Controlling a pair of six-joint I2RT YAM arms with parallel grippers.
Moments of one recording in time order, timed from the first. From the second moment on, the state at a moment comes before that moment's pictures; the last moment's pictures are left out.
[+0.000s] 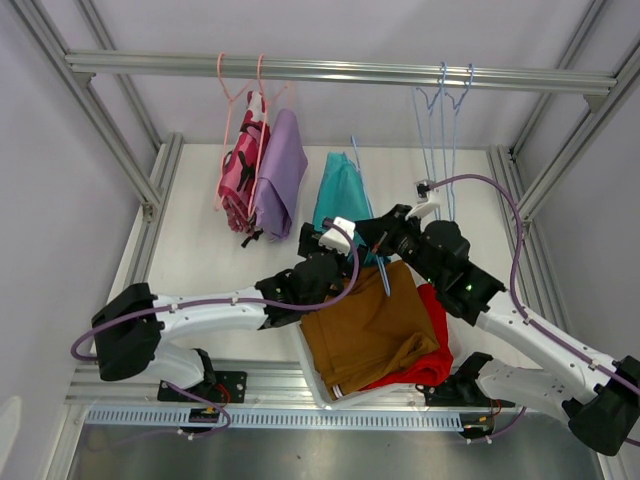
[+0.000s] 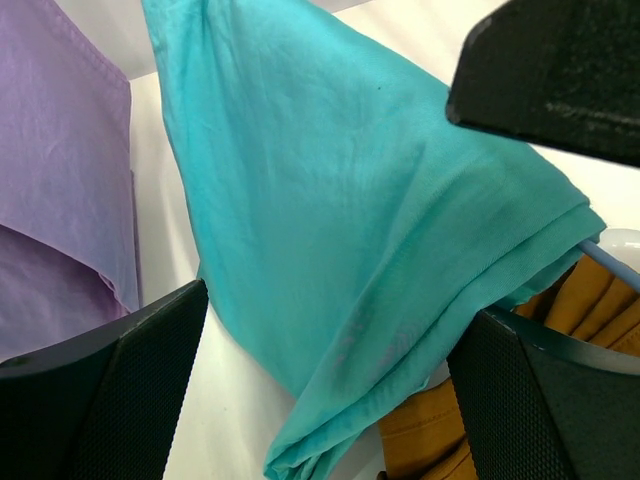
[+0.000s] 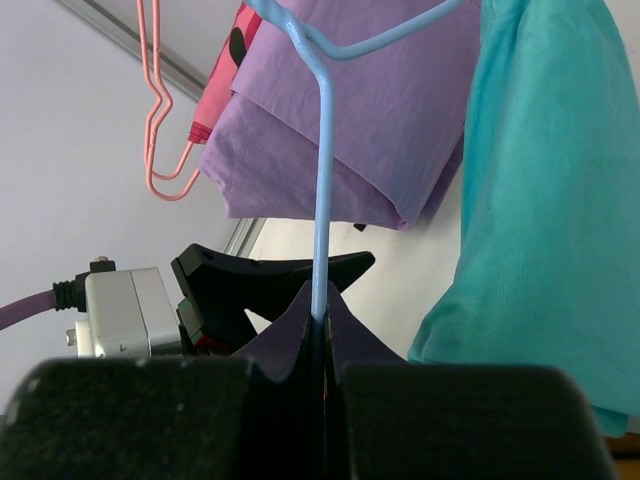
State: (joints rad) left arm -1.13 1.40 0.83 0.33 -0.75 -0.08; right arm 0.77 0.98 0.83 0.07 0.09 0.73
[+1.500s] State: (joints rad) left arm -1.13 1.58 0.91 0.47 -0.80 -0.20; right arm 0.76 1.04 0.77 0.23 0.12 0.94
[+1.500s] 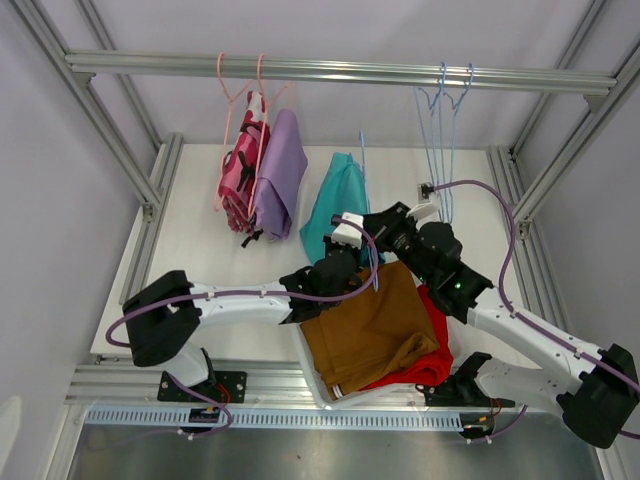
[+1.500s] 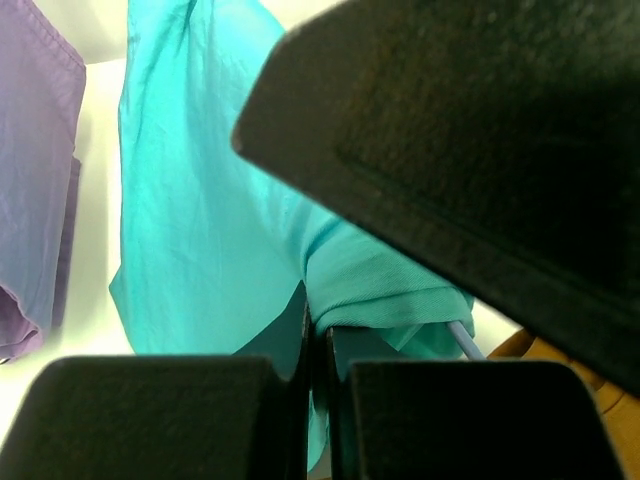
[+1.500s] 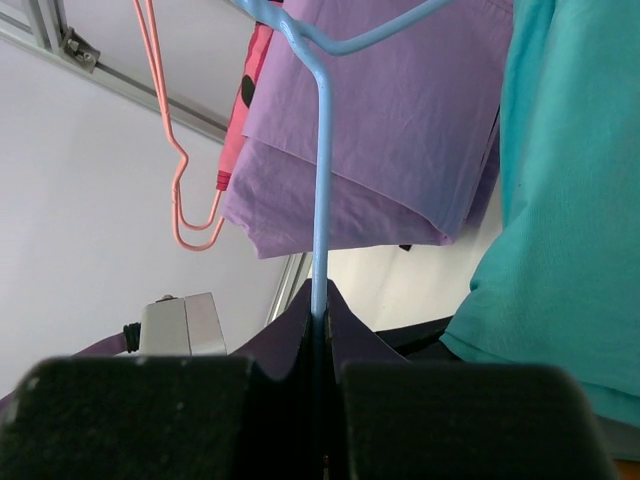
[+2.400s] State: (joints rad) left arm -1.21 1.01 0.92 0.30 -0.78 0.07; right arm 0.74 1.05 0.62 0.27 0.11 0.96
